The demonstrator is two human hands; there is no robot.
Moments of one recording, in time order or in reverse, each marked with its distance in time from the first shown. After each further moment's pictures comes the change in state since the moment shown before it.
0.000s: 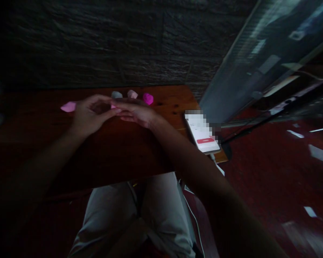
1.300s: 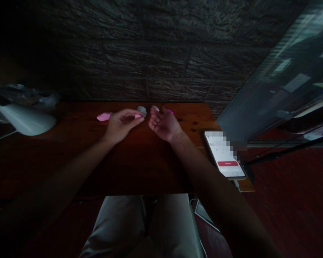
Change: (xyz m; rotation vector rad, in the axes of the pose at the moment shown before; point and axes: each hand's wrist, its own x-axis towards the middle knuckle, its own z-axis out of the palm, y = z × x) left_hand 0.003 -0.003 -0.002 -0.062 0.085 -0.028; right_hand 0.010 -0.003 -0.014 0.432 0.159 -0.016
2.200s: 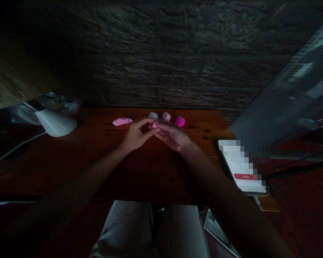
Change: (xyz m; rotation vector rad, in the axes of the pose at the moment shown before) left_hand -0.007 0.004 0.005 0.134 -0.082 0.113; right_hand -0.014 0.013 0.015 -0.278 -0.122 0.010
